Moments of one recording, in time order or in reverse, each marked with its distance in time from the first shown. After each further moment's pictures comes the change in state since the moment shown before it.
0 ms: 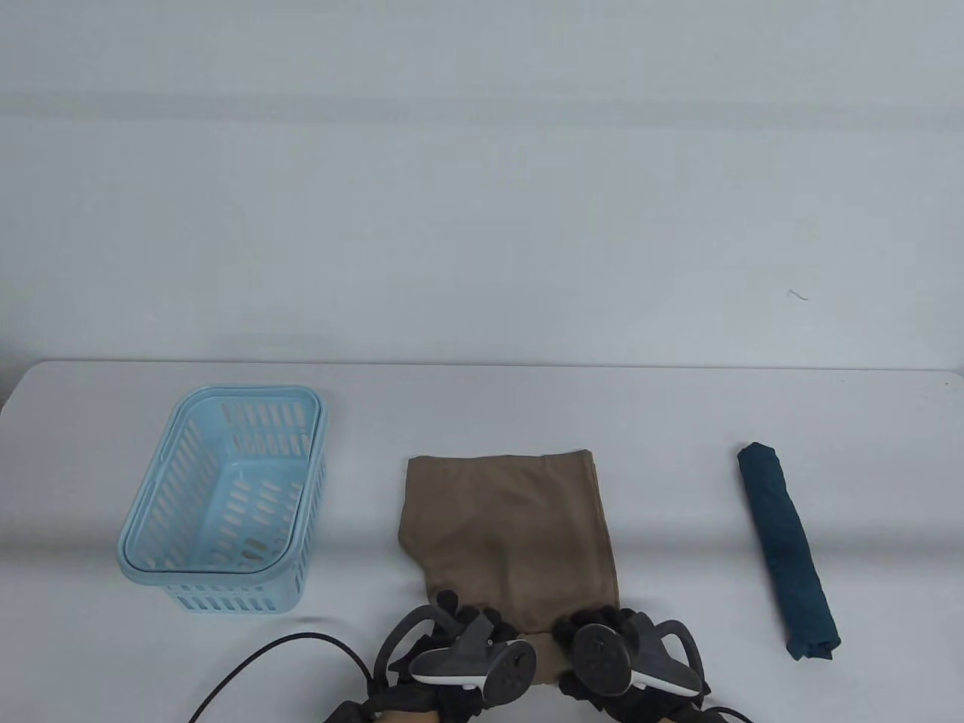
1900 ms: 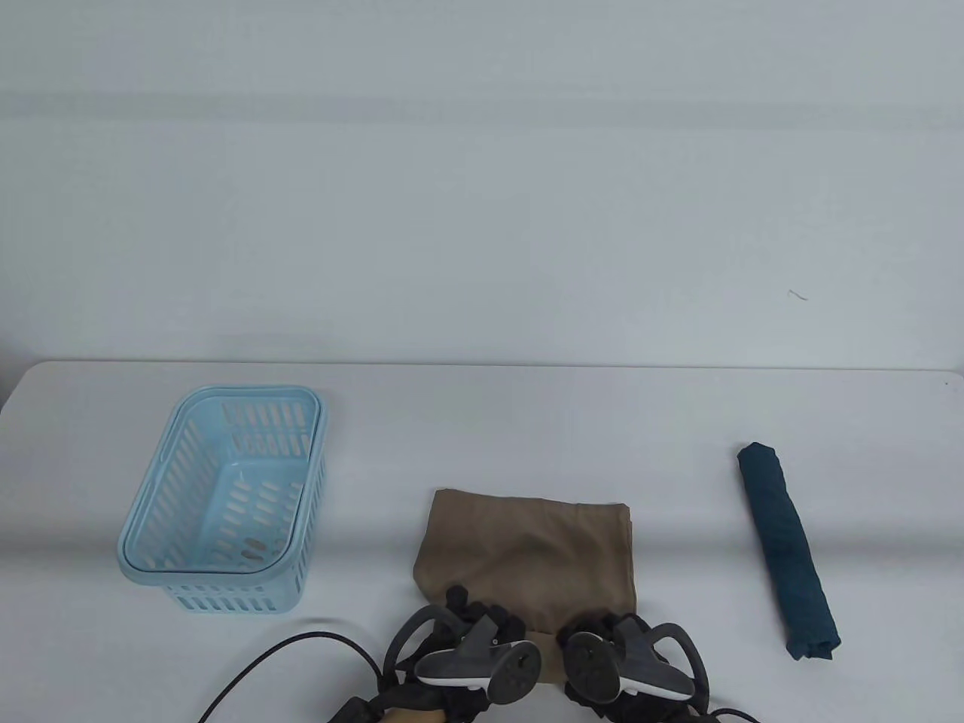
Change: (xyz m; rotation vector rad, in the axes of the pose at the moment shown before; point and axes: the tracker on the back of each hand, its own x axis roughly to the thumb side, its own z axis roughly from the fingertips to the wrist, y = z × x) left_hand -0.006 0.002 -0.006 0.054 -0.003 0.045; right_hand 0.002 -0.005 0.003 0.039 0.021 0.006
